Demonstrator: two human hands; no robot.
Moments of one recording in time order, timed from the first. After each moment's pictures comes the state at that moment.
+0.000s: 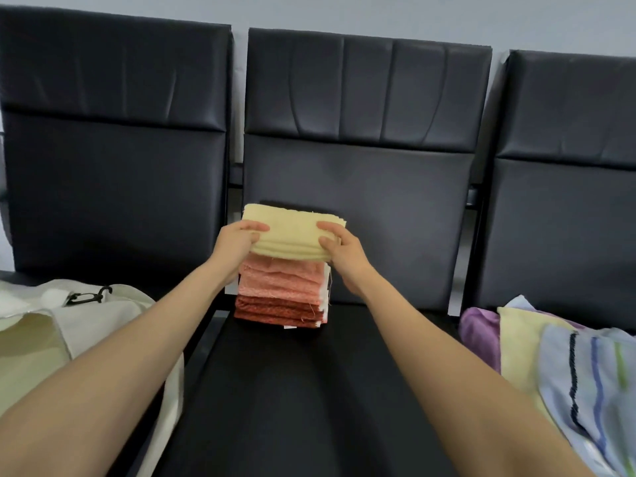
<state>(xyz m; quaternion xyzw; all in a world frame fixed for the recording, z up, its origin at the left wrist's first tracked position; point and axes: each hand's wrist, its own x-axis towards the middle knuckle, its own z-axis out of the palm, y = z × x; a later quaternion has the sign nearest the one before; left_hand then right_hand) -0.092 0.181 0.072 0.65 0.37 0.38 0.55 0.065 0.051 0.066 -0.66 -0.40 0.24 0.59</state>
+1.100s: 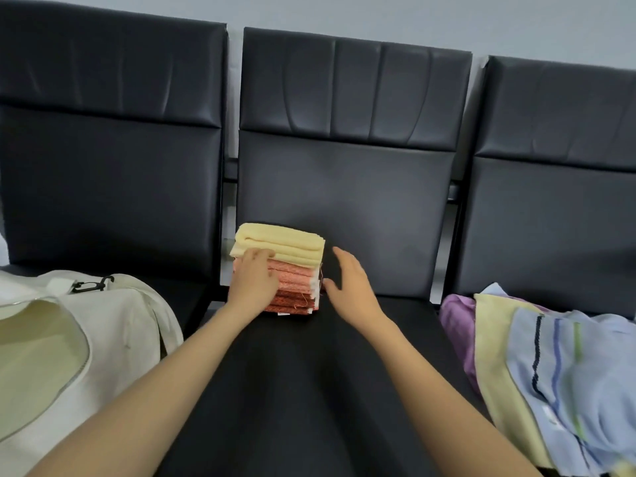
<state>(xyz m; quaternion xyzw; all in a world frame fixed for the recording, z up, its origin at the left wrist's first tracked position) -0.104 0.097 0.038 0.84 0.40 0.28 0.25 0.029 -0.029 0.038 -0.78 -0.48 0.03 0.39</state>
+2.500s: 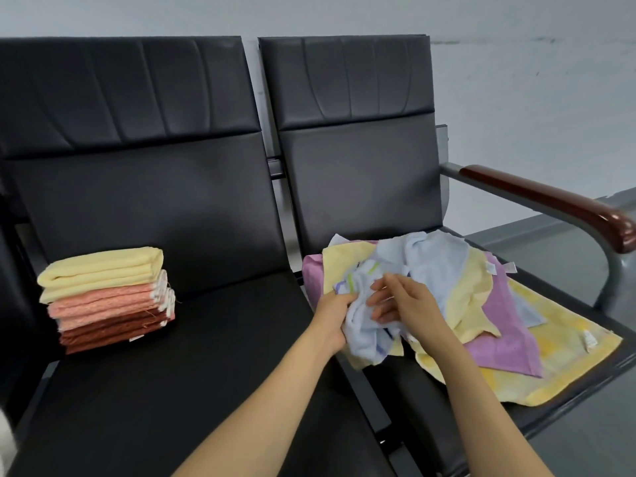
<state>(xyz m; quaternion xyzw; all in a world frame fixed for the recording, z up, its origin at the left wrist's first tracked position) 0.080 -0.232 0.027 0.53 0.23 0.01 0.81 0.112 -0.365 0.046 -0.70 -0.16 0.13 0.68</state>
